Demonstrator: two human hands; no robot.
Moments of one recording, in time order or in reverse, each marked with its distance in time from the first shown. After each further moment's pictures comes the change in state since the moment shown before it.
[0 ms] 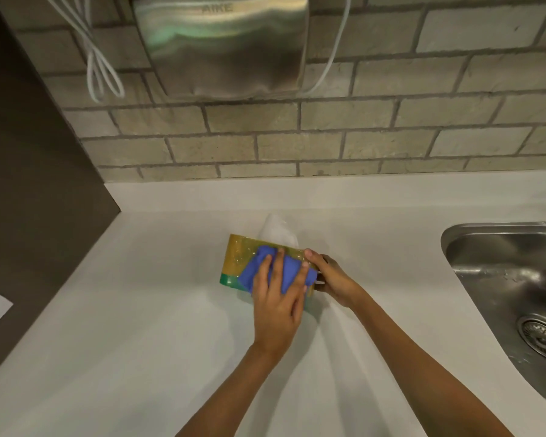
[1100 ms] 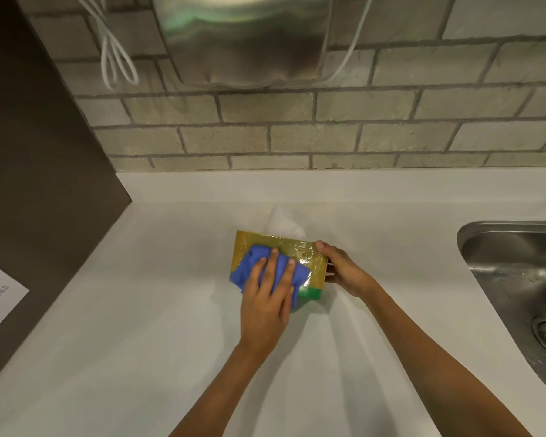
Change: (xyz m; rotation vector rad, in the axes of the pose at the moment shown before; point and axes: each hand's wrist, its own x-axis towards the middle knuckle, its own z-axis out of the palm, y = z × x) left_hand -0.010 -0.035 -0.020 0.083 -0.042 0.059; right_hand 0.012 -0.002 0.000 -0.038 -0.018 0.055
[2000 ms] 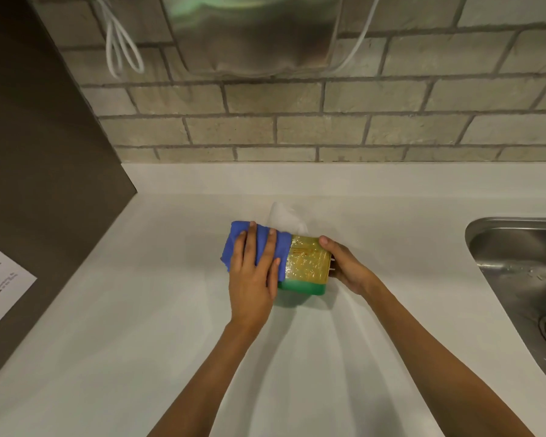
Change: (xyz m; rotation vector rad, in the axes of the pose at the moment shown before) left_hand 0.022 -0.013 -0.019 -0.060 -0.050 -0.264; right_hand -0.003 0.000 0.006 0.031 0.006 0.009
